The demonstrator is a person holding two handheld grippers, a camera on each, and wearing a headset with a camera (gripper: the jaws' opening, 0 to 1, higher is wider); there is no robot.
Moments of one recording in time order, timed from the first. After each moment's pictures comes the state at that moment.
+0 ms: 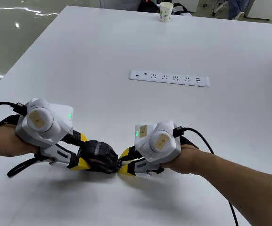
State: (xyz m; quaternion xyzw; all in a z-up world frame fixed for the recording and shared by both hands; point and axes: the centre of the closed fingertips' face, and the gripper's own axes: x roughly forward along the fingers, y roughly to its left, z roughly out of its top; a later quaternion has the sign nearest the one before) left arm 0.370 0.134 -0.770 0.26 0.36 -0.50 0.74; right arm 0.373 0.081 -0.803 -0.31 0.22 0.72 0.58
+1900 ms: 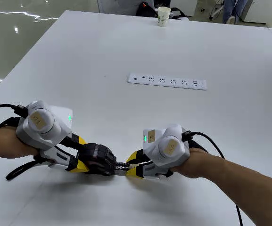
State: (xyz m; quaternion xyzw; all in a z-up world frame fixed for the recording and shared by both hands) left arm 0.371 0.135 -0.770 0.26 0.37 -0.50 0.74; right arm 0.379 0.058 -0.804 -0.33 0.22 0.71 0.58
